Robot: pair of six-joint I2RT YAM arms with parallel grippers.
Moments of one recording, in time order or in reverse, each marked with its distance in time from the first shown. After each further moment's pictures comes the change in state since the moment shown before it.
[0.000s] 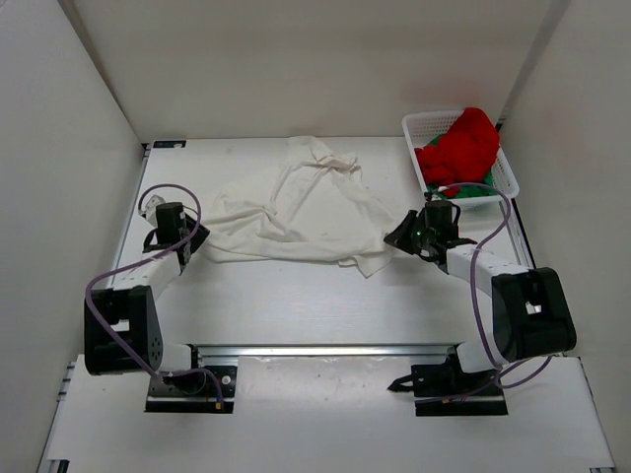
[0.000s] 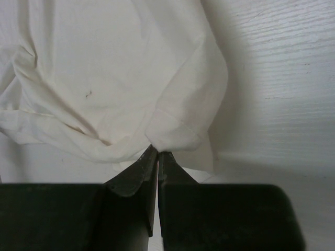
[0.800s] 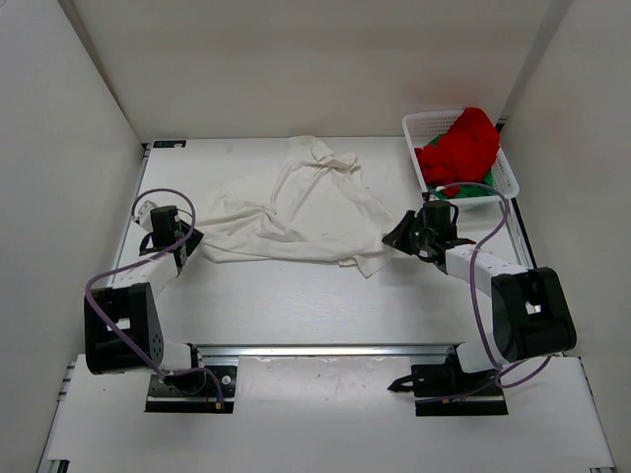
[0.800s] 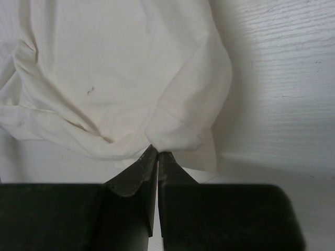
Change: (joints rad) left arm 0.055 0.018 -0.025 0.041 -0.008 -0.018; right arm 0.013 0.000 0.000 0.001 -0.001 -0.006
